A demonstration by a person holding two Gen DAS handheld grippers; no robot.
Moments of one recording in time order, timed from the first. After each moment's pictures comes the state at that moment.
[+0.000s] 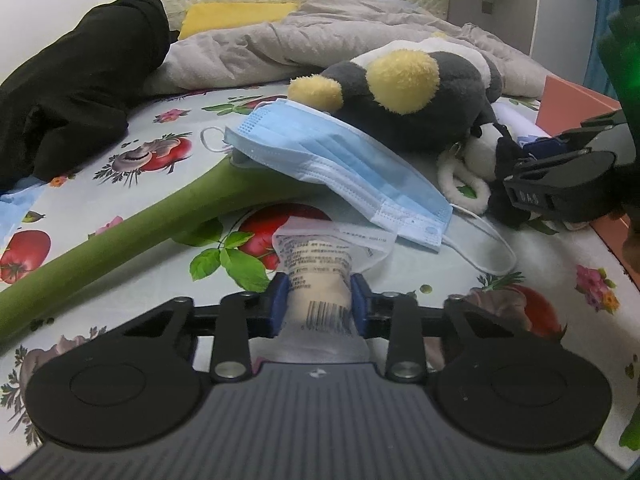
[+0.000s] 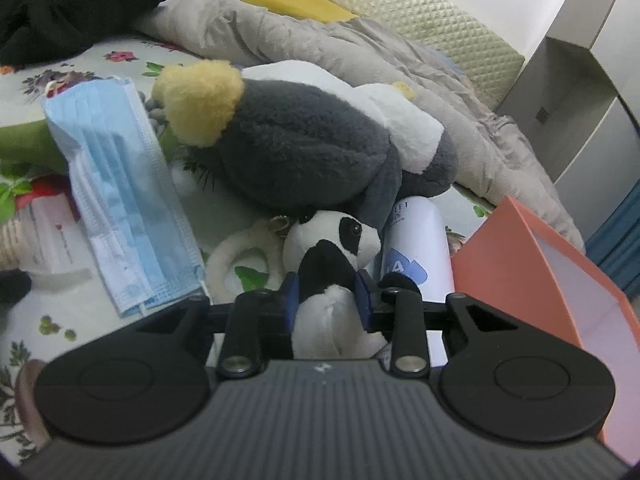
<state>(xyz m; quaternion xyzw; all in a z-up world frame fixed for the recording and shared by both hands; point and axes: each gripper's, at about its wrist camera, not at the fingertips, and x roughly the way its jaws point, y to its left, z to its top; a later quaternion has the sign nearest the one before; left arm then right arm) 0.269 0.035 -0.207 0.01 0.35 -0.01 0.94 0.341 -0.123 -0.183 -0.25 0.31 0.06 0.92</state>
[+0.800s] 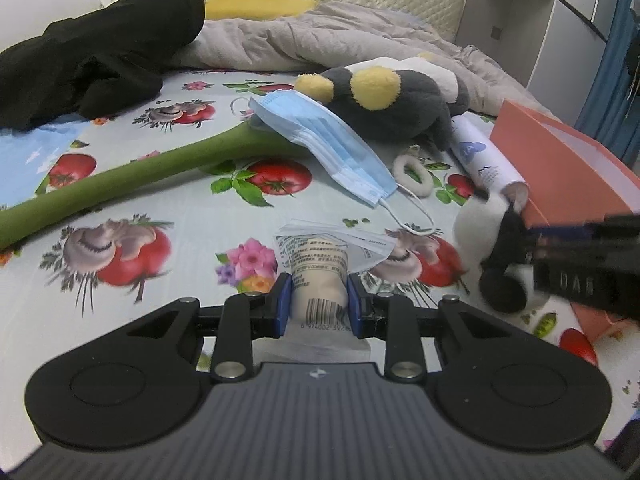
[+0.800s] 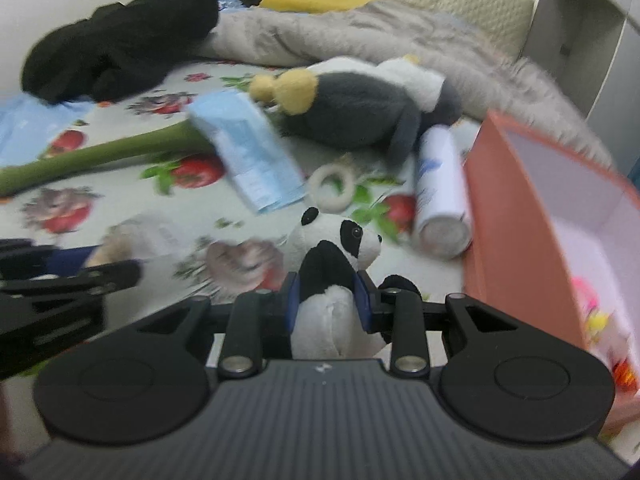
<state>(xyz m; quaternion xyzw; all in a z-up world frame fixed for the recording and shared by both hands) 0.159 0.028 -0.171 -0.08 0.36 -0.01 0.93 0.205 -0.144 -0.137 -0.14 0.36 0.11 0.92</state>
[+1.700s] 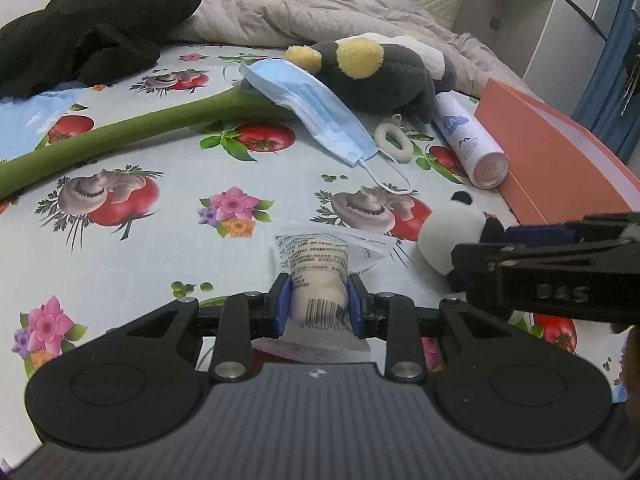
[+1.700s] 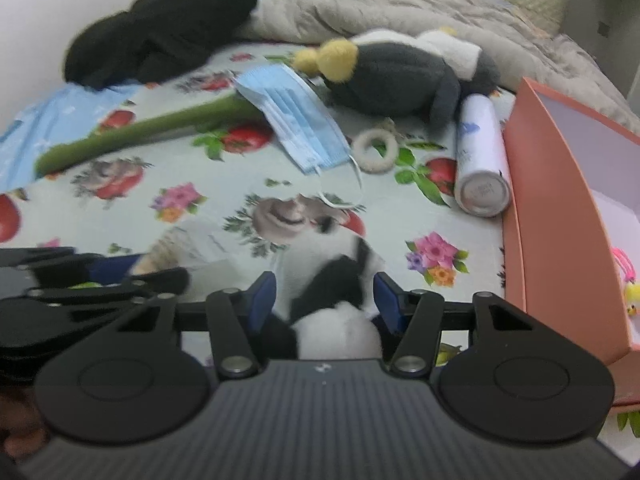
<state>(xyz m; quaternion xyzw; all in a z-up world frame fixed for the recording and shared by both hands) 0.135 0.017 -0.180 -0.10 0.38 -0.02 0.92 0.174 -0.158 -0.140 -0.10 0.39 0.19 0.89</state>
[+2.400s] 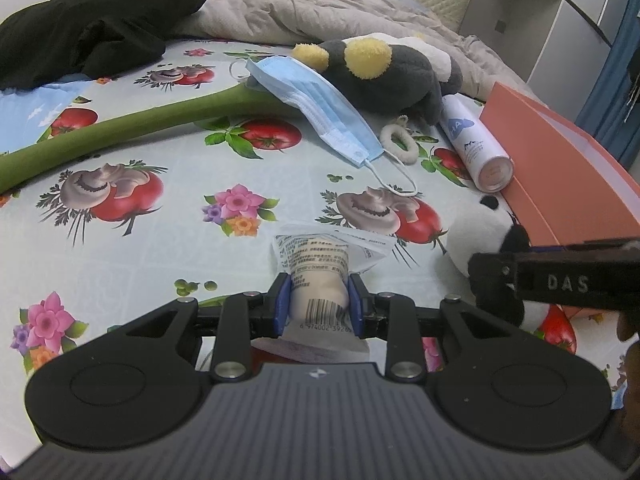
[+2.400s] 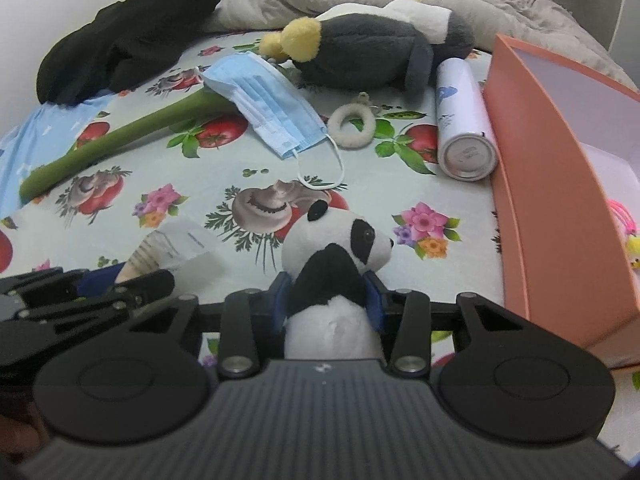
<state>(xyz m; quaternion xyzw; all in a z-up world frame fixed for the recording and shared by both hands) 0.136 0.021 -0.180 -0.11 0.39 -0.01 0.92 0.187 -0.164 -0.149 -0.06 0.43 0.15 0.89</state>
